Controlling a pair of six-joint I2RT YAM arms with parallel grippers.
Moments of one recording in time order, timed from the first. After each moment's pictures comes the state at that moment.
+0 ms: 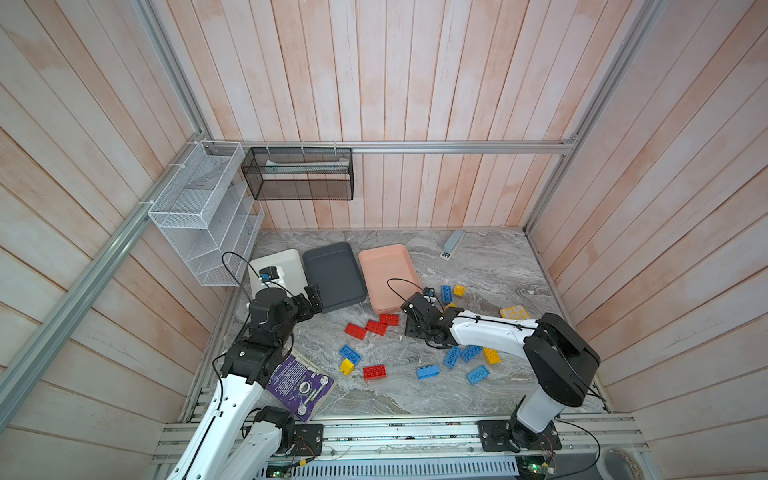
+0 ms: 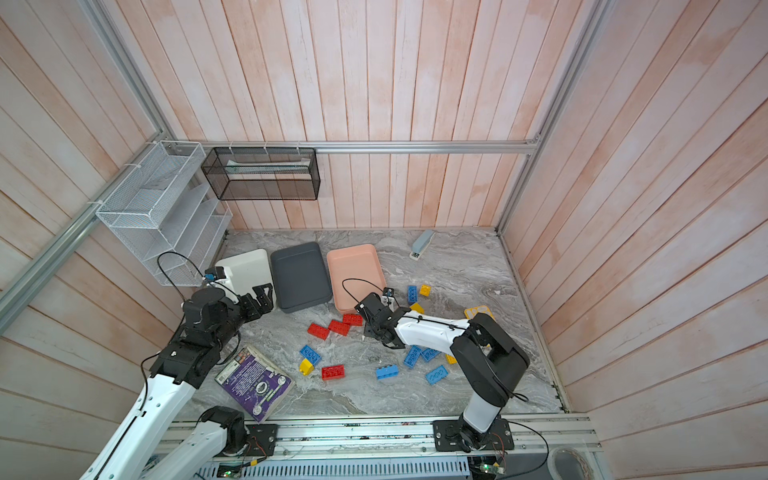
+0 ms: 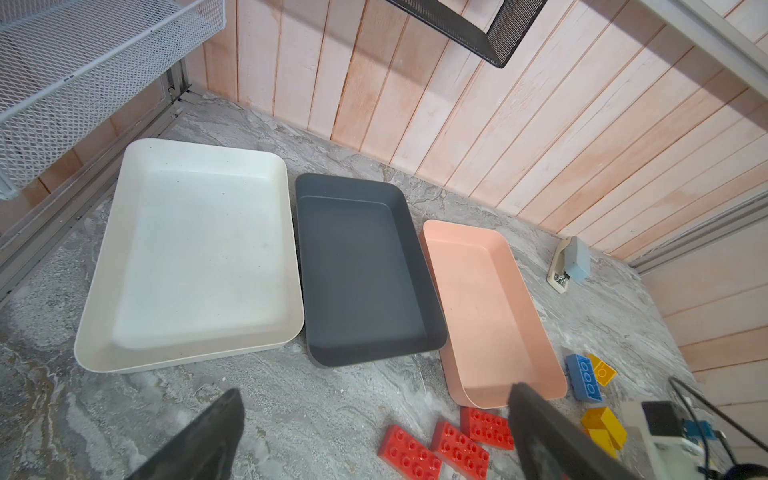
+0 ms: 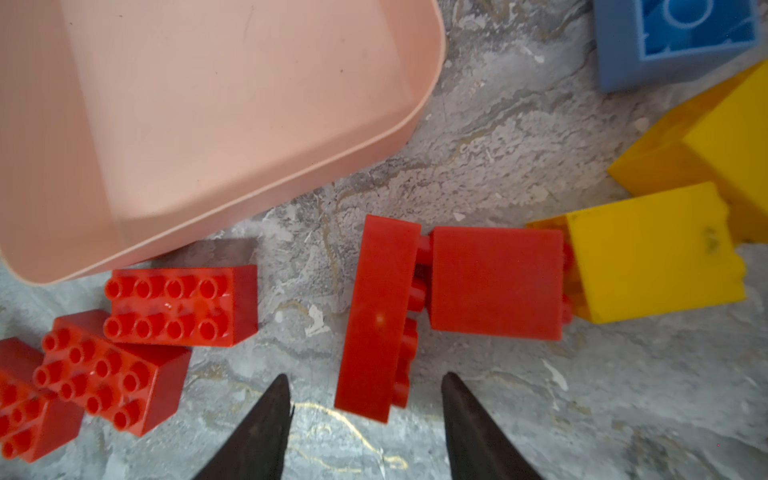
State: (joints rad) left arm -0.23 0.78 0.77 -0.43 -0.11 -0.46; right arm 0.86 1.70 0.97 -0.37 0.30 0.91
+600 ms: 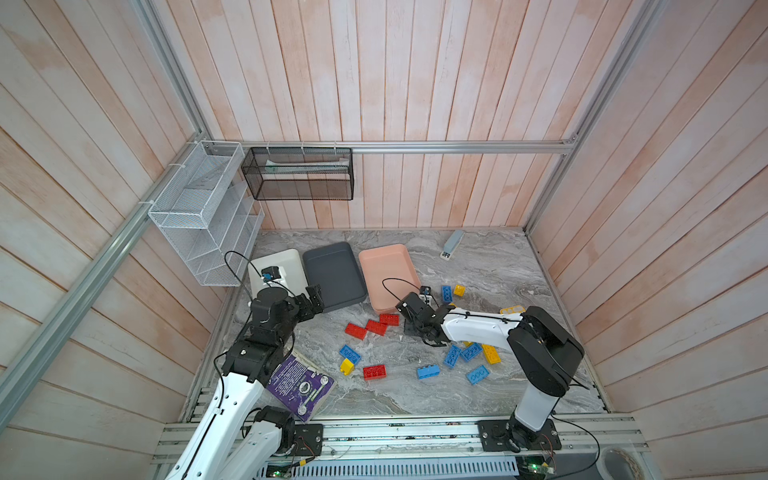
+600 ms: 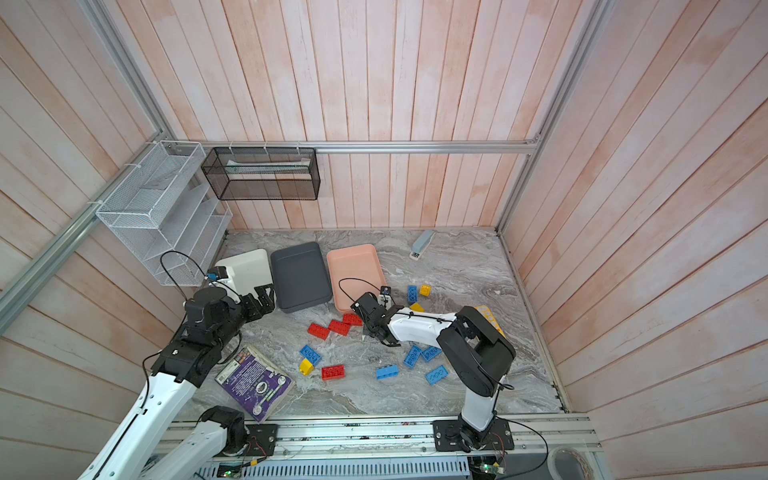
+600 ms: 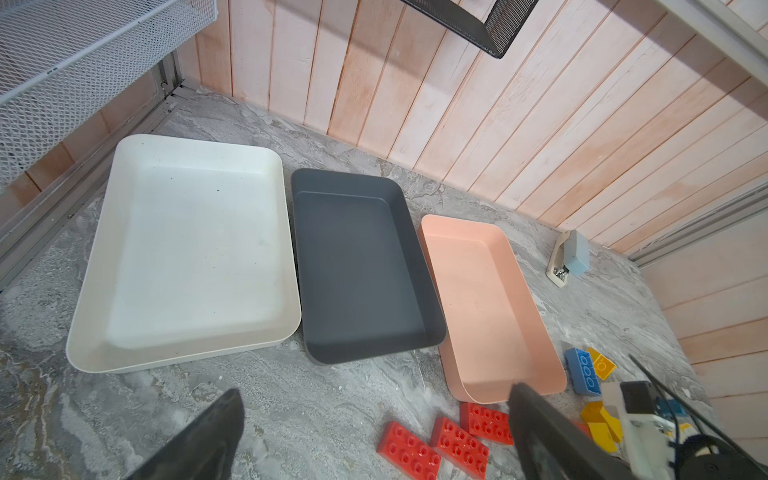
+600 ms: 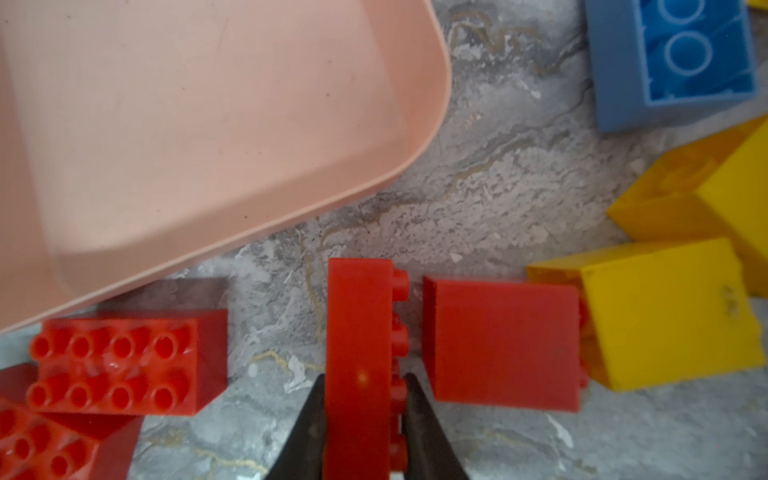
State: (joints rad) left arm -0.23 0.79 0.77 -0.43 -0.10 -0.45; right arm 0.85 1.78 1.01 -0.37 0.36 0.87
